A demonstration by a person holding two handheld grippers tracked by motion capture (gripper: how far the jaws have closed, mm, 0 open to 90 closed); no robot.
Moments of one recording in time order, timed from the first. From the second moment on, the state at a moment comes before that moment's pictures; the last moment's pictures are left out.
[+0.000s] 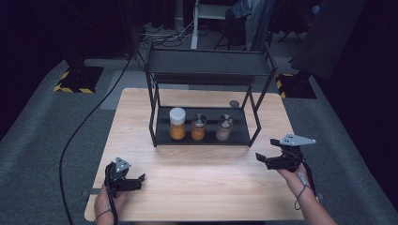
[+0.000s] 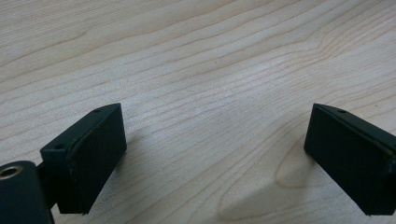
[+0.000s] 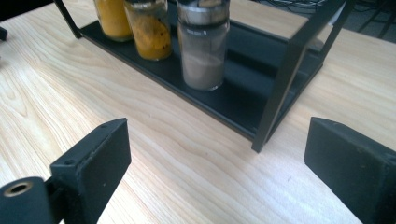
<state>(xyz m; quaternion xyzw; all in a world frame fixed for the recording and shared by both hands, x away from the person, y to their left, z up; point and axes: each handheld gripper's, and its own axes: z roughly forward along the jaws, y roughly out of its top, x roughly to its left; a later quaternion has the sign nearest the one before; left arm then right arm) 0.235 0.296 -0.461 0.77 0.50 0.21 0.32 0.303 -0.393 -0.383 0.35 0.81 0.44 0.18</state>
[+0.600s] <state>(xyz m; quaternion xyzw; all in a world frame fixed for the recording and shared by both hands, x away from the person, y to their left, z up) 0.235 0.296 -0.461 0.77 0.51 0.21 0.32 0.294 -0.403 -0.414 0.37 0.80 0.43 0.18</state>
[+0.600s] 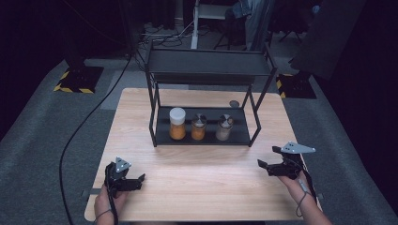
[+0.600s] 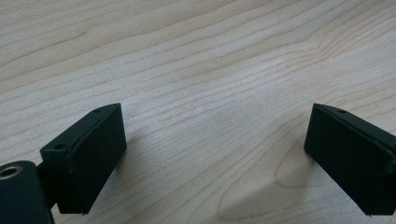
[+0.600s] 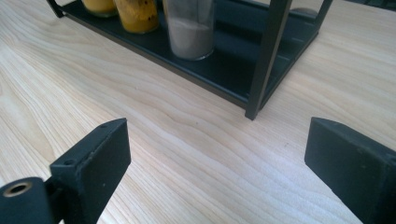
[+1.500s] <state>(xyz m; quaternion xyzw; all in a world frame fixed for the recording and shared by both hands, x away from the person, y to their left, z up) 0.234 0.296 -0.461 0.77 0.51 0.21 0.32 0.283 -0.413 -0.453 0.39 0.81 0.40 0.17</state>
